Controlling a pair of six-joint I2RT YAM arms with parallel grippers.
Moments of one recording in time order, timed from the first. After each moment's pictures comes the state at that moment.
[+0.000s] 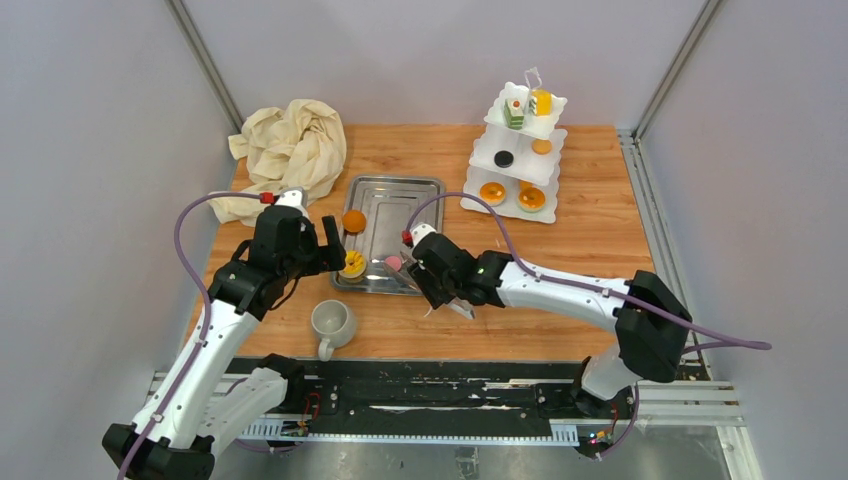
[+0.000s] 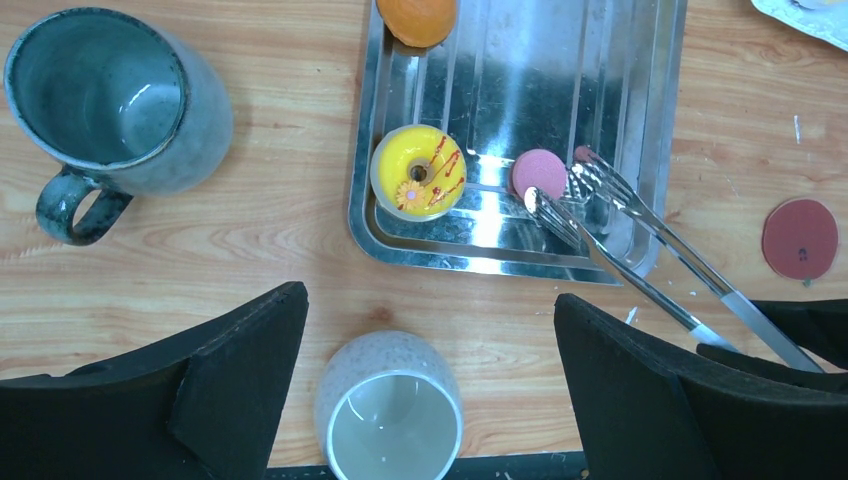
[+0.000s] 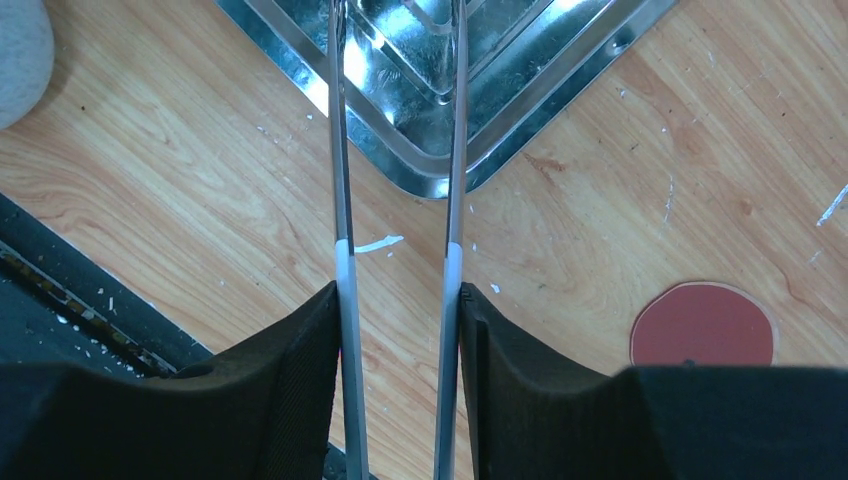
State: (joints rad) left arm -0.34 0.83 0.90 -0.76 -0.16 -0.41; right arm 1.05 1.53 1.07 -0.45 0.20 0.23
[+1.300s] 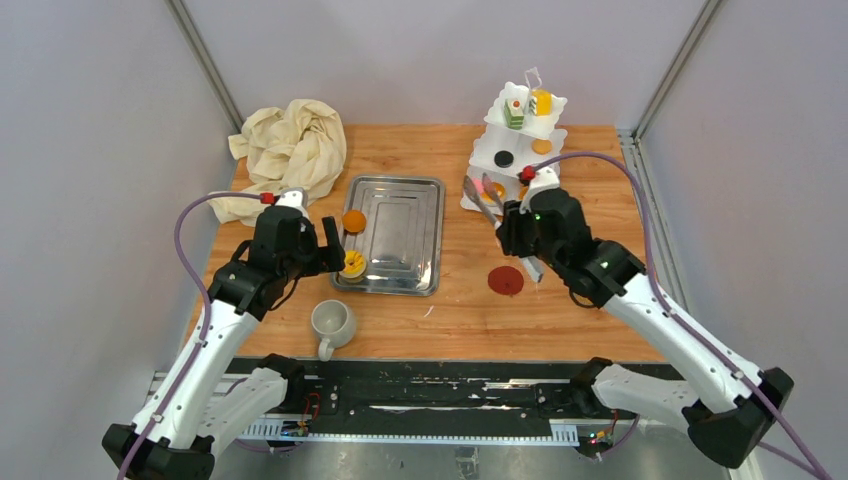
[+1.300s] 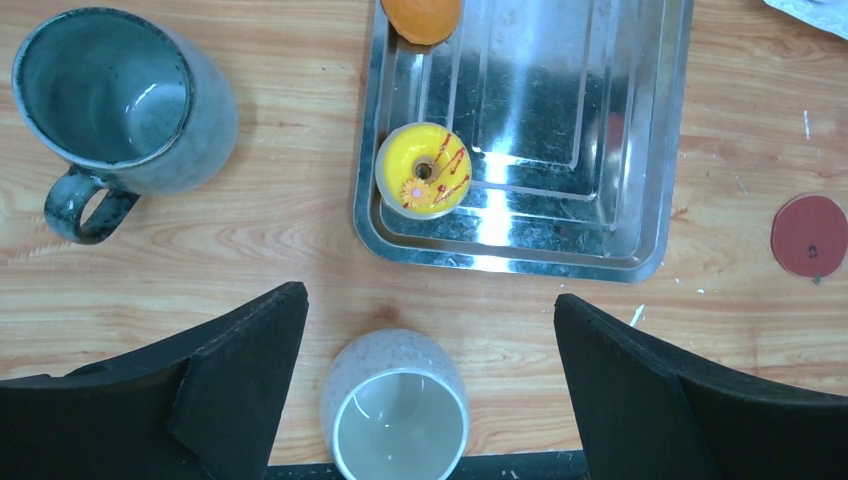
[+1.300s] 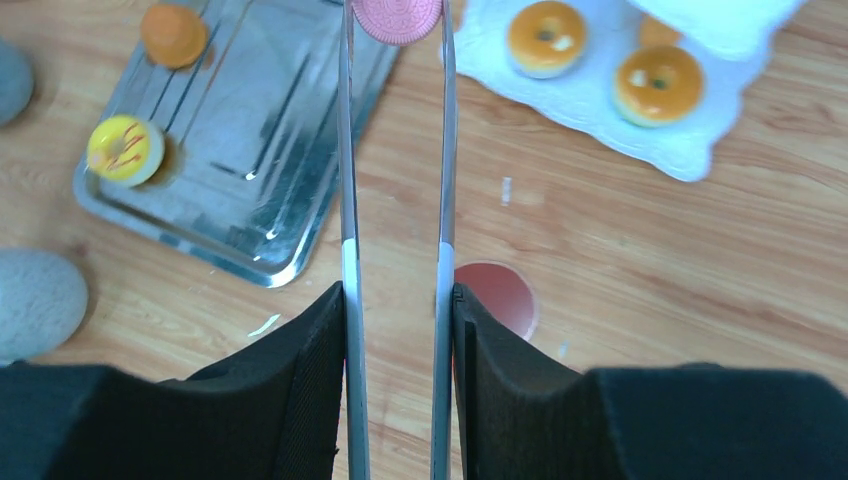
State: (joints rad) left arm -0.34 0.83 0.90 -0.77 -0.16 -0.39; right arm 0.74 1.06 1.06 -0.55 0.27 0.27
